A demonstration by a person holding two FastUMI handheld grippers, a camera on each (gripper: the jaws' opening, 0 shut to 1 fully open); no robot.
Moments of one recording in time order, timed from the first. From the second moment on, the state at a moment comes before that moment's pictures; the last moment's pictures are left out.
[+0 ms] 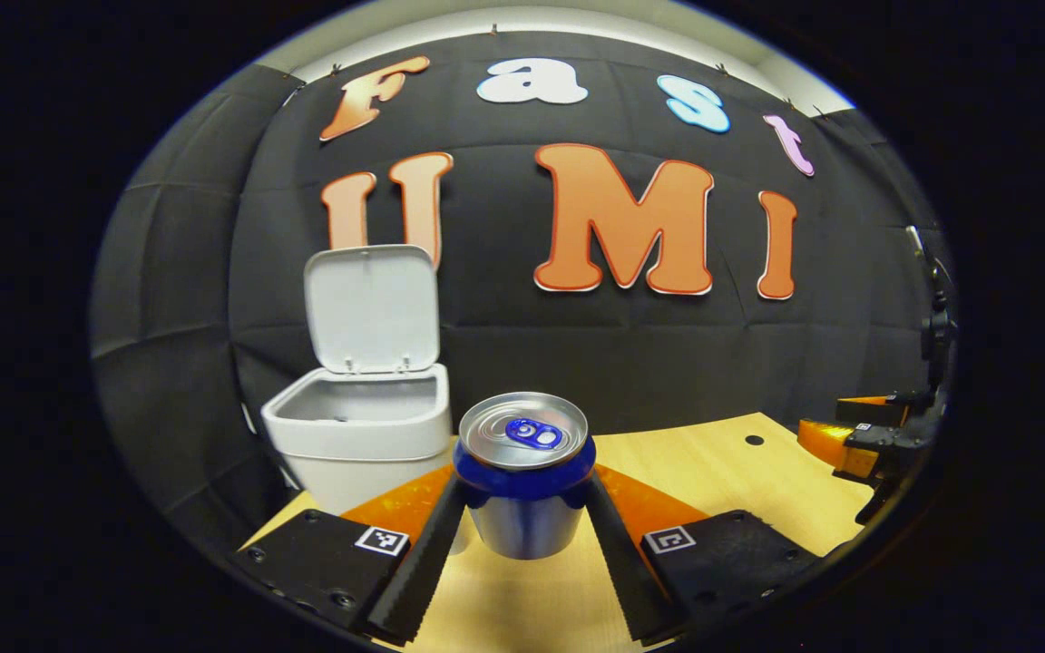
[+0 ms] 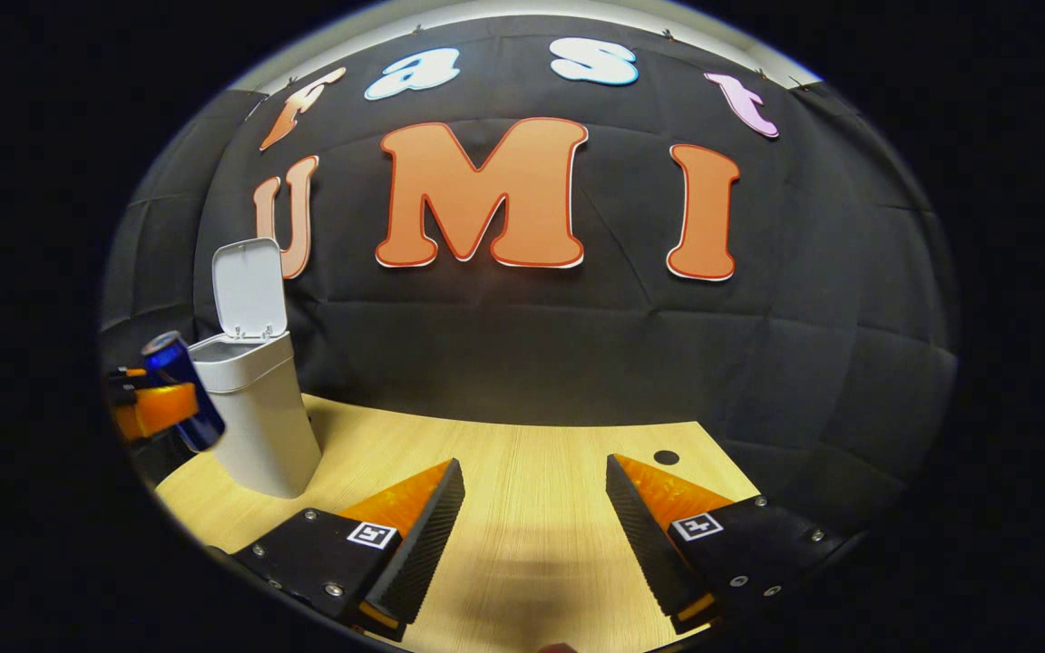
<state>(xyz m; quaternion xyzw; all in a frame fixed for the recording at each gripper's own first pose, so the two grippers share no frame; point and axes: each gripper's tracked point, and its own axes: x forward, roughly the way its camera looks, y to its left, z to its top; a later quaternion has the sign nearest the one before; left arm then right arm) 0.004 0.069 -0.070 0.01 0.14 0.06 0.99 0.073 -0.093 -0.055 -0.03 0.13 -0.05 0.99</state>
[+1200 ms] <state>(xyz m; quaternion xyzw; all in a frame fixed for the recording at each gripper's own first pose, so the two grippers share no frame) 0.194 0.268 -0.071 0.00 0.11 0.13 0.99 0.056 -0.064 -0.047 -0.05 0.14 -0.09 0.99</state>
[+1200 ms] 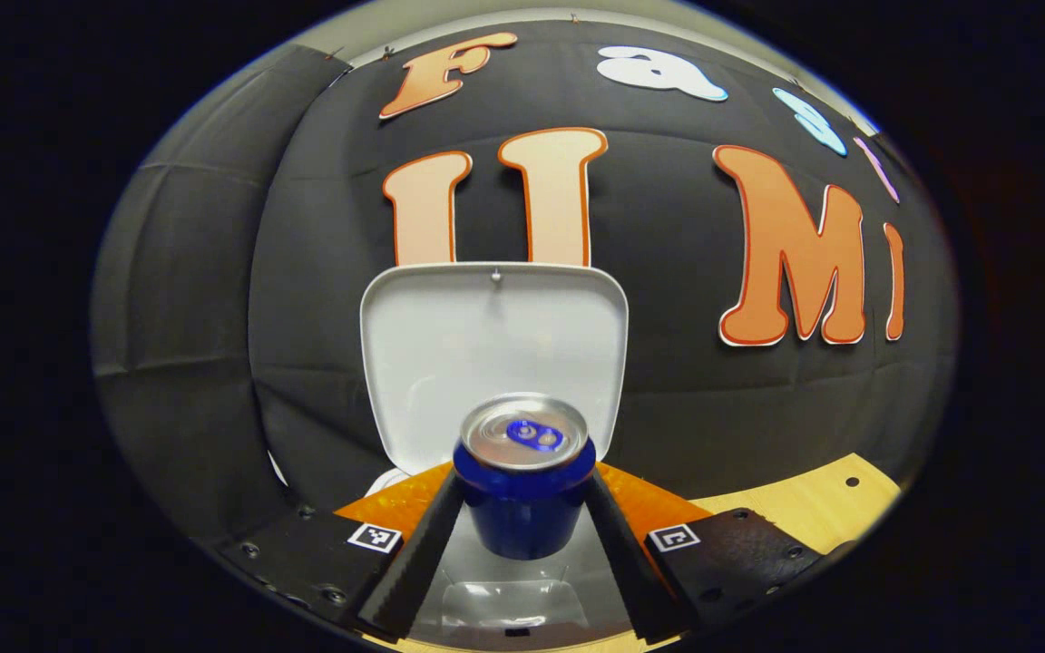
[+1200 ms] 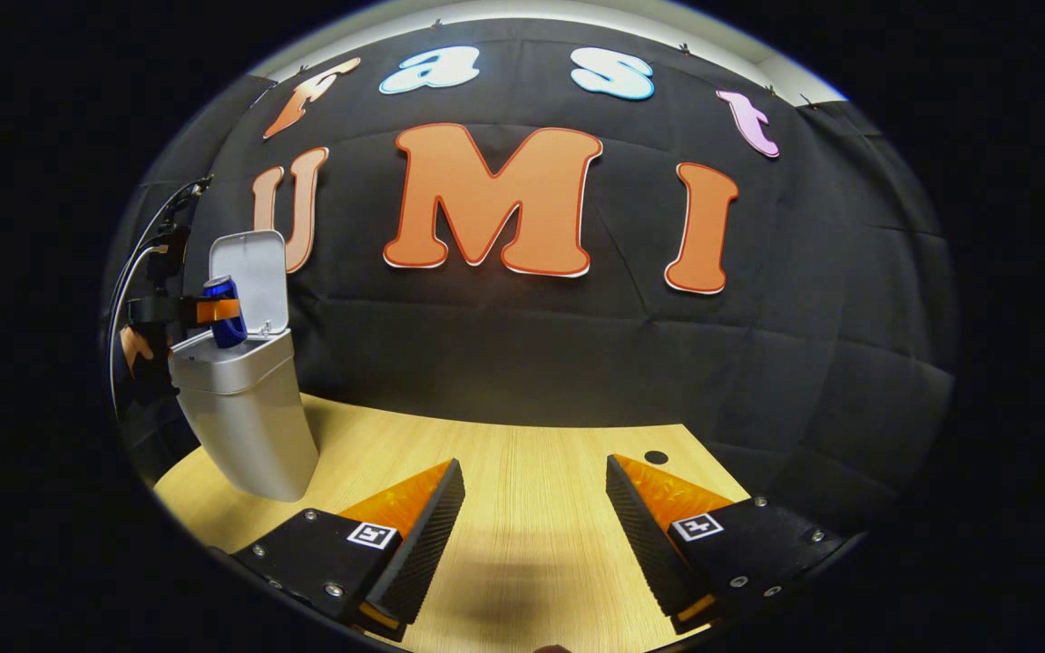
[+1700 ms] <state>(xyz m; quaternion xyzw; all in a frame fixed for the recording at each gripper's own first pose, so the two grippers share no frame) 0.188 0.254 0.011 0.04 0.05 0.09 0.99 0.058 -0.063 -0.049 -0.04 0.14 -0.10 0.98</state>
